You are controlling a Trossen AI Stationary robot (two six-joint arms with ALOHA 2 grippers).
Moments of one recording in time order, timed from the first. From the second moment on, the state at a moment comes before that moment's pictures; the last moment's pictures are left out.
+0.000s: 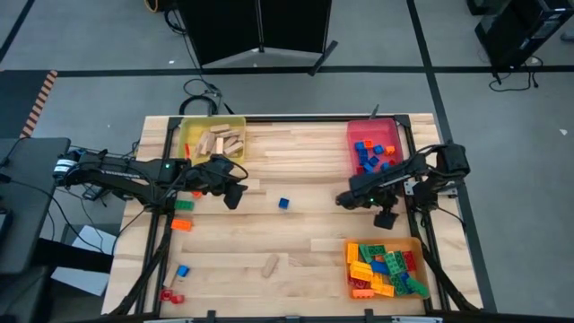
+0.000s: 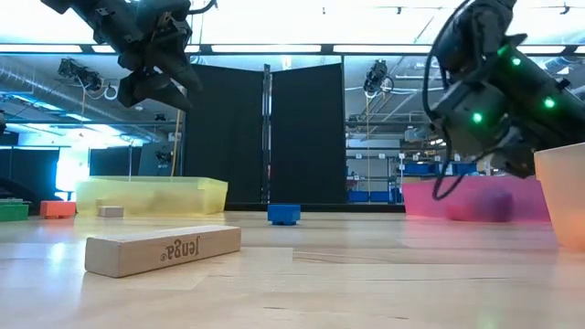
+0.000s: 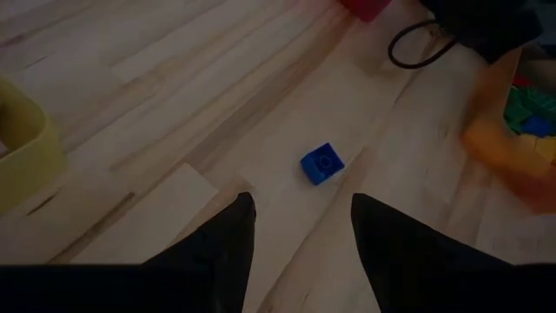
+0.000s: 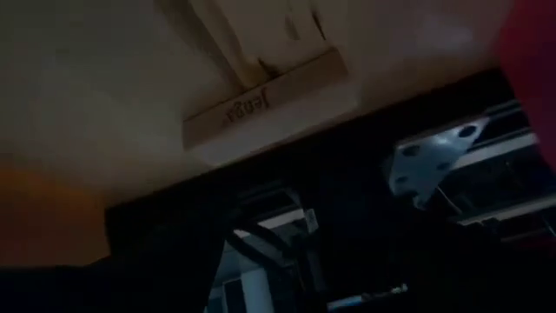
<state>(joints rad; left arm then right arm) -0.05 0.99 0.73 -0.46 -0.26 -0.74 0.05 1.72 0.83 -1.46 -0.10 0.42</state>
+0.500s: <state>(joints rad) -0.05 0.99 0.73 -0.43 -0.26 -0.74 0.05 1.72 0.81 -1.45 -0.15 0.36</state>
